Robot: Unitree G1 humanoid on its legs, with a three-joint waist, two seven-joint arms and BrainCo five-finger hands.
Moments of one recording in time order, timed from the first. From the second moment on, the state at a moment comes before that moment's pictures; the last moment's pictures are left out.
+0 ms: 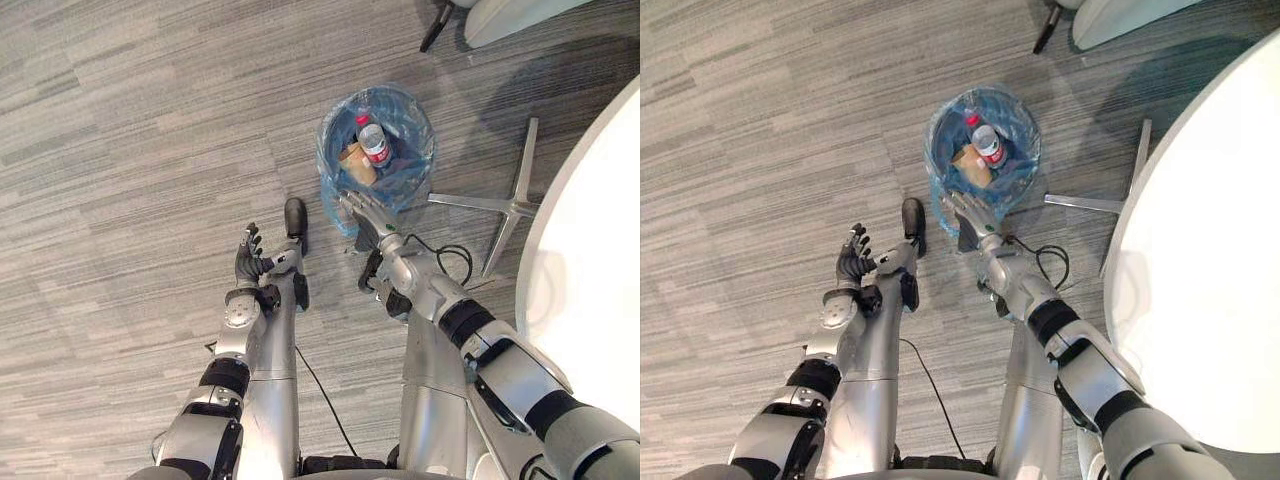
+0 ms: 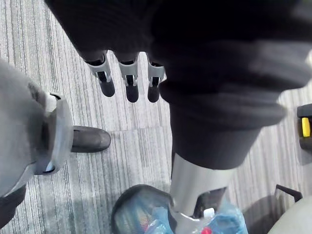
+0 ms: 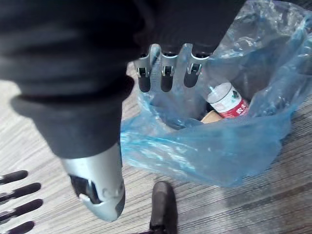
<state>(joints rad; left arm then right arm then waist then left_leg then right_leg) -0.45 0.11 0.01 0.74 -0.24 -0.27 0.18 -0.83 -0.24 0.56 0.78 -0.67 -0.07 -0.29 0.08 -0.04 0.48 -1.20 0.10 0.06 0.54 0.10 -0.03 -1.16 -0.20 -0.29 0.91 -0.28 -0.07</state>
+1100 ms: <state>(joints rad) -0.45 0.11 -0.01 0.68 -0.31 -0.28 0.20 -0.93 -0.31 0.44 0.90 -0.51 -0.01 -0.33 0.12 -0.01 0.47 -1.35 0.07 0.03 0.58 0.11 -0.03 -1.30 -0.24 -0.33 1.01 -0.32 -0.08</state>
